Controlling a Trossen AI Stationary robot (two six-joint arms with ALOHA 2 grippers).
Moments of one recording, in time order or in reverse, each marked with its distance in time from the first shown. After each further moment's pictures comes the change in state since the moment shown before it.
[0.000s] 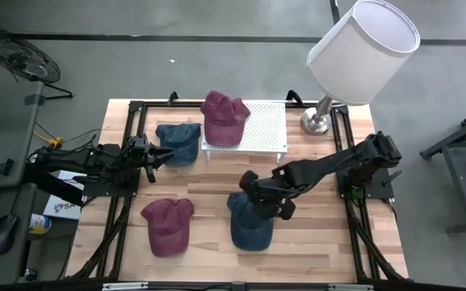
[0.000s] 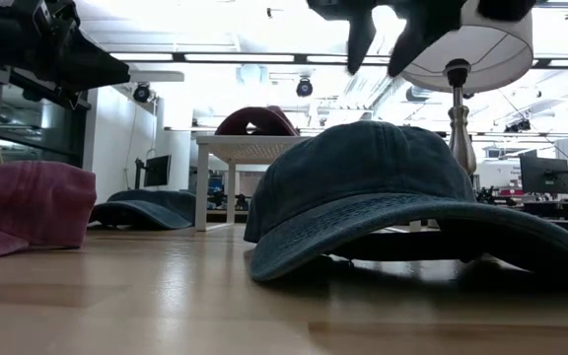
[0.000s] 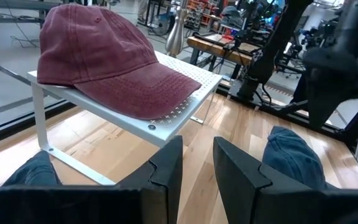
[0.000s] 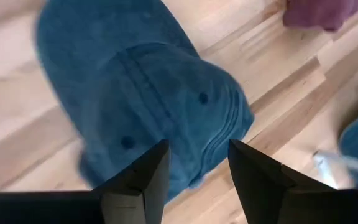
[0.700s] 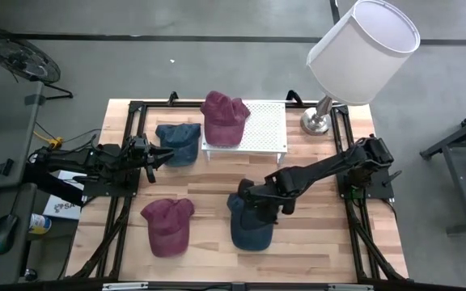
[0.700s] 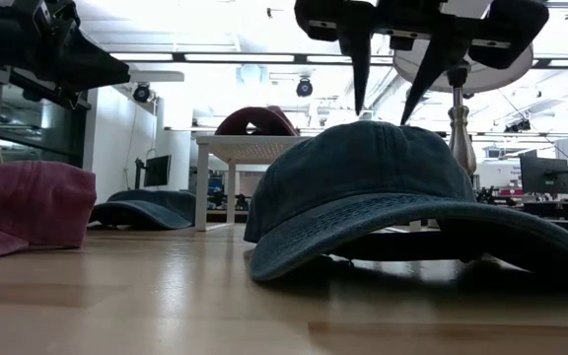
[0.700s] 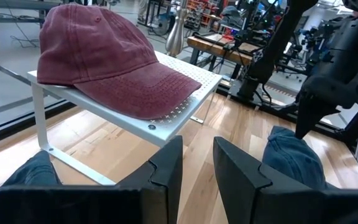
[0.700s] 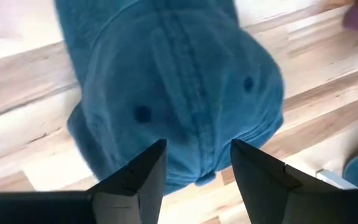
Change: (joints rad) left arm 0.000 0.000 0.000 0.000 0.000 0.000; right arm 0.008 0.067 0.000 -0.061 0.054 -0.228
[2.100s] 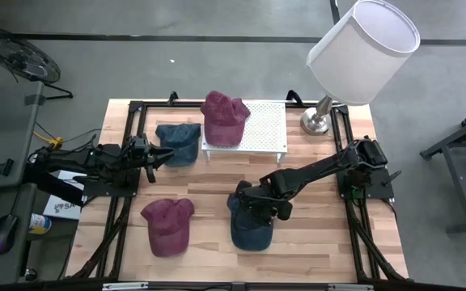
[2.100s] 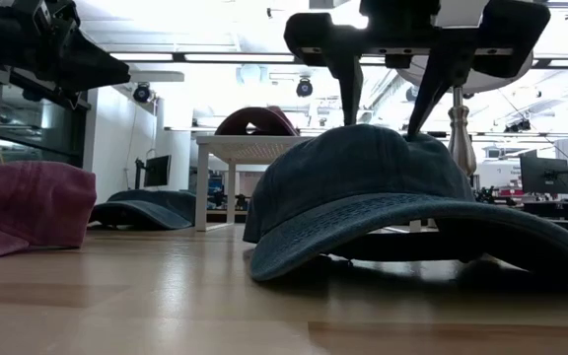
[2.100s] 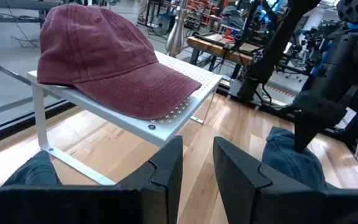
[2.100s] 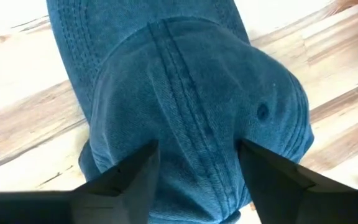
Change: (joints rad) left arm 0.000 0.000 0.000 0.000 0.000 0.000; right arm -0.008 0.055 0.000 0.036 -0.093 0.109
